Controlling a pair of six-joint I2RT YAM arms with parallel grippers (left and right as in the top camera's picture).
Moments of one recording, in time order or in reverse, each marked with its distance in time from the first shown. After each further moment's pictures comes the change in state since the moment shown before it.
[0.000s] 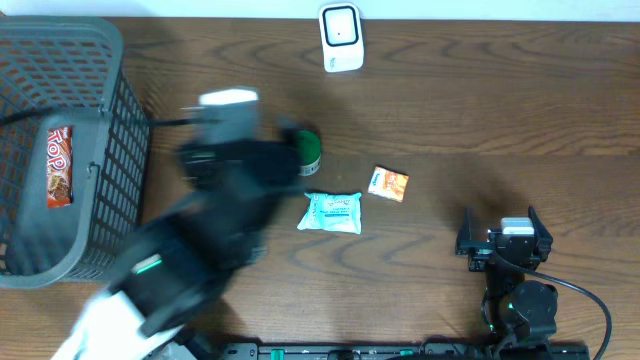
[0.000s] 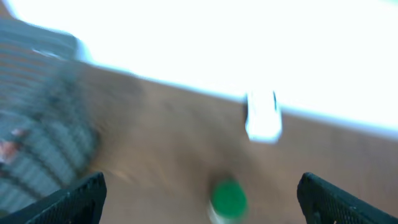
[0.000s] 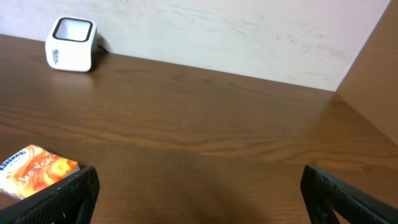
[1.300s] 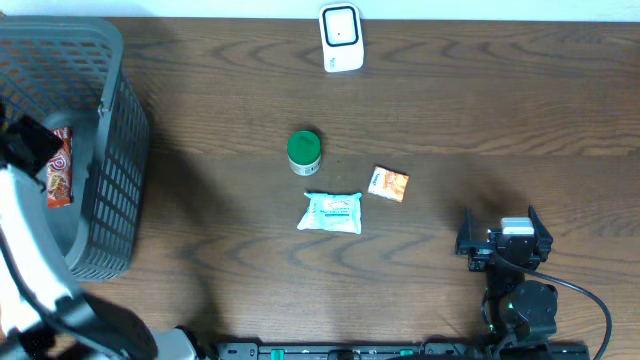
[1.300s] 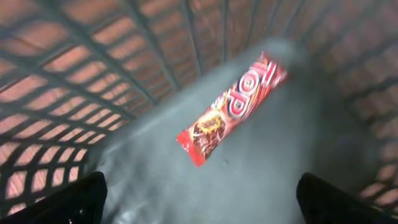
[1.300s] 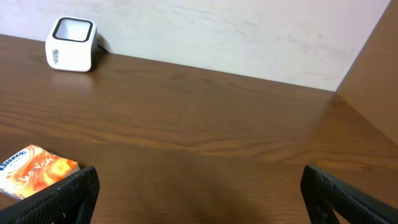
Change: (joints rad) left arm 1.379 0.460 0.003 0.058 0.547 0.325; right arm 0.000 0.000 0.000 -0.001 0.000 0.000
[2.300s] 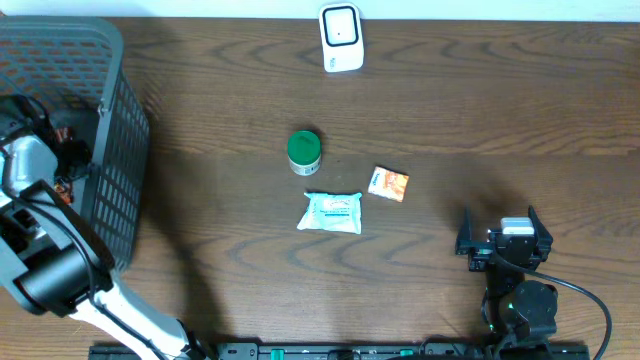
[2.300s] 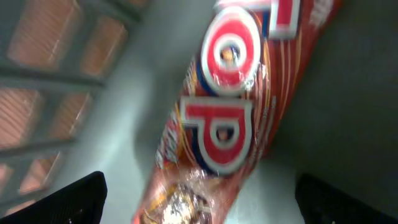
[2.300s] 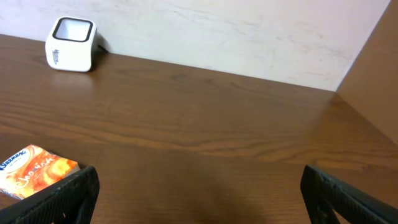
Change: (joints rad) left arm 0.000 0.467 0.004 0.251 0.012 0.386; right arm 0.000 0.000 0.000 0.000 0.000 0.000
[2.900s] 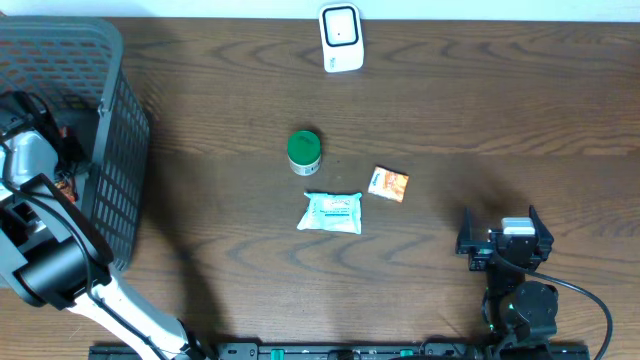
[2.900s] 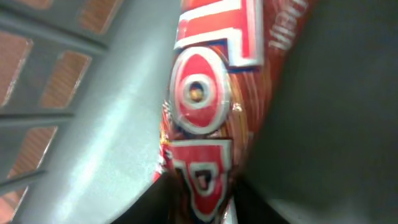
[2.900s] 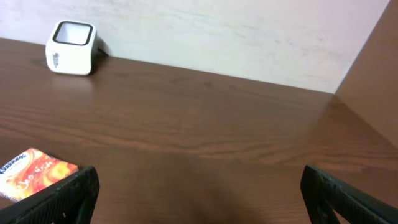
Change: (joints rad) left arm -0.005 0.047 0.040 -0.006 0.053 0.002; right arm 0.000 0.000 0.000 0.018 0.004 0.000
